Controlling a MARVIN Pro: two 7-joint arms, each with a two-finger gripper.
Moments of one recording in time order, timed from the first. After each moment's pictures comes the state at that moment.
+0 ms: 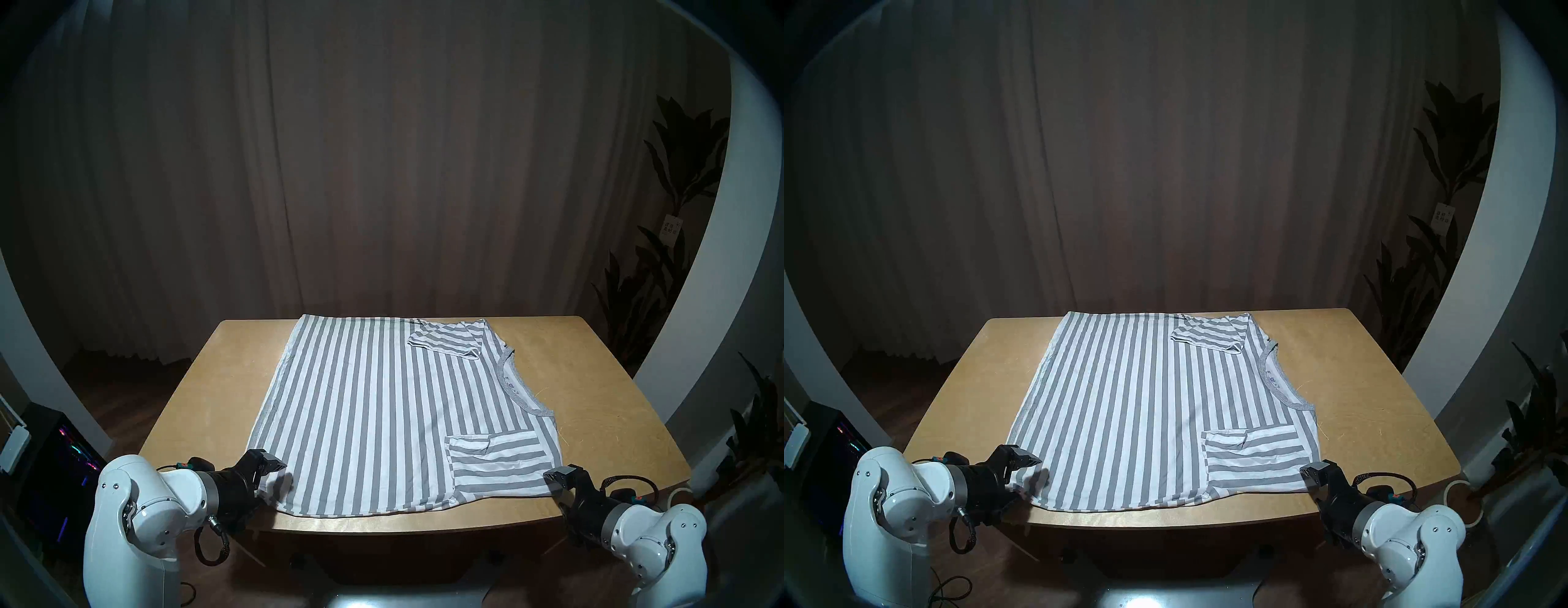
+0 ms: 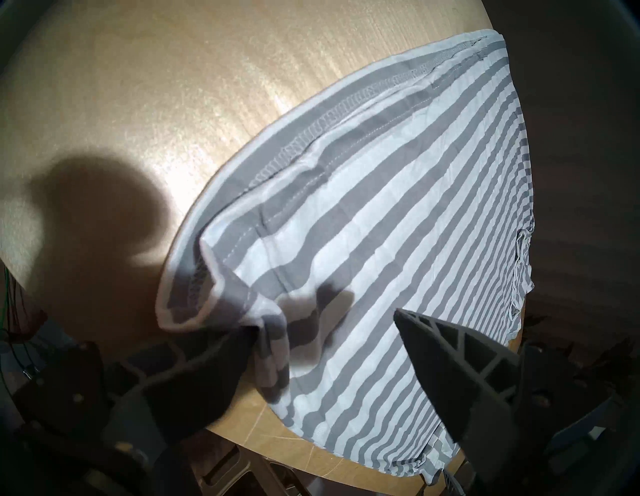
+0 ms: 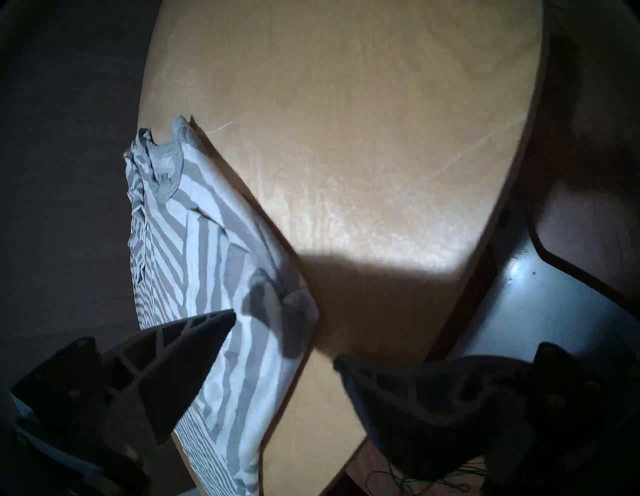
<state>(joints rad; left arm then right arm) 2.08 -1.38 -1.90 -2.15 -1.96 0.76 1.07 -2.21 -1.58 2.05 -2.15 1.74 0.77 -0.67</state>
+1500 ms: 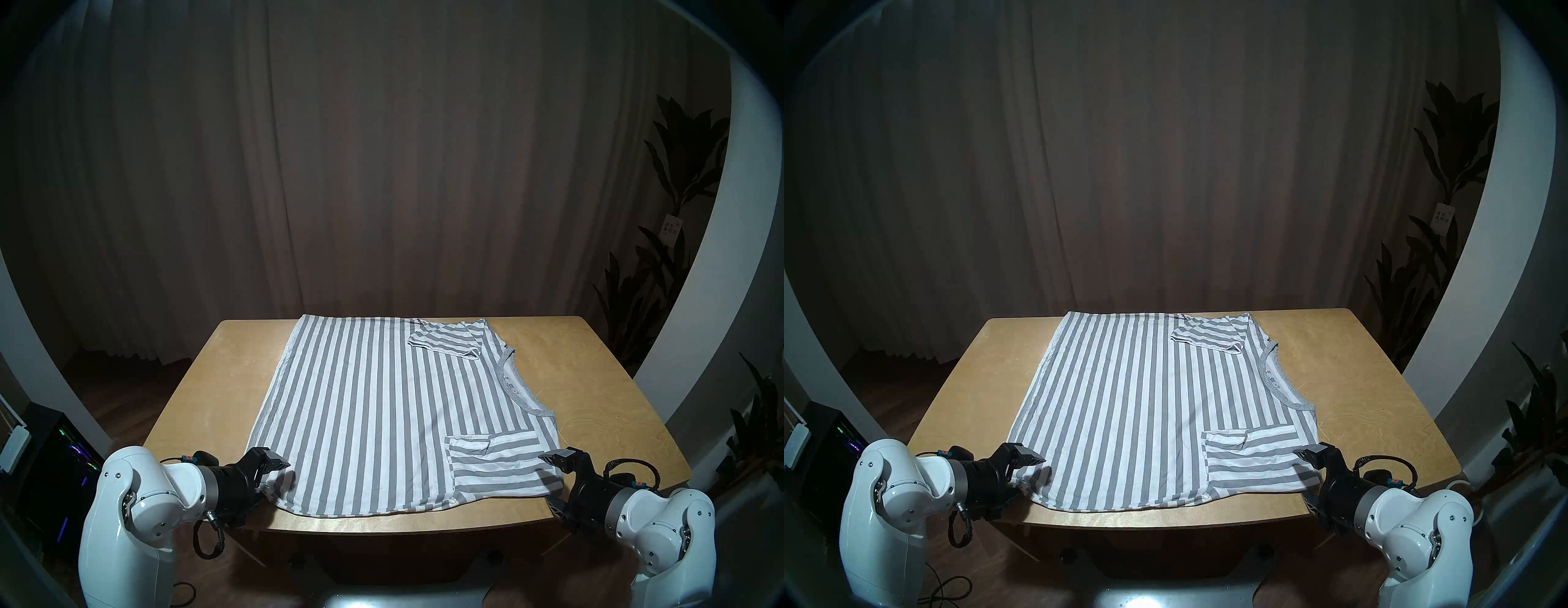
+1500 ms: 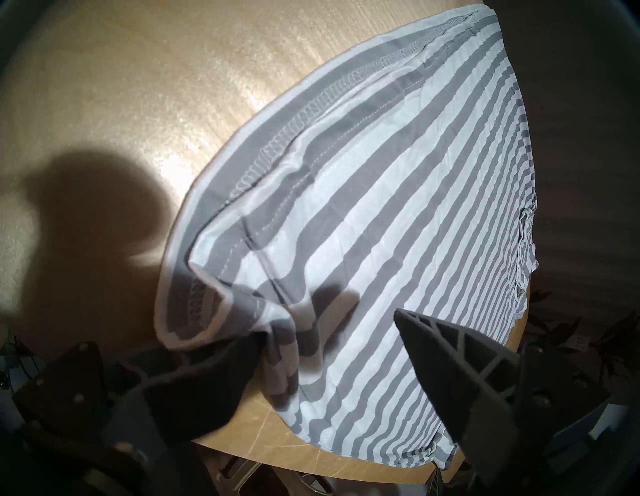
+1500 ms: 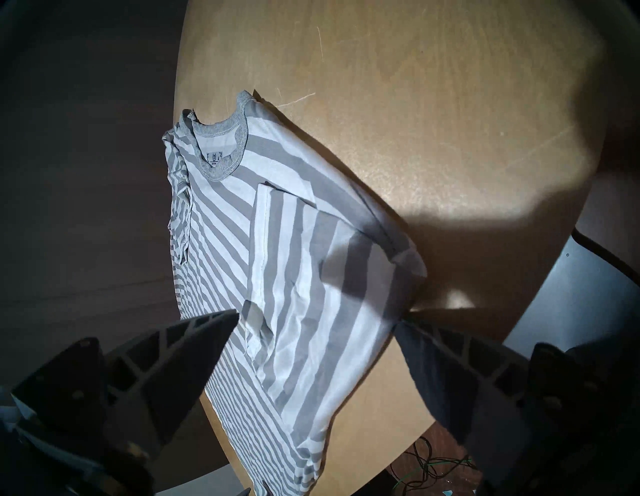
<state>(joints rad) 2.04 -1.28 -1.86 -2.08 -2.01 0.78 1.05 -2.17 -1.63 2.03 -2.16 1.81 0.75 -0.72</state>
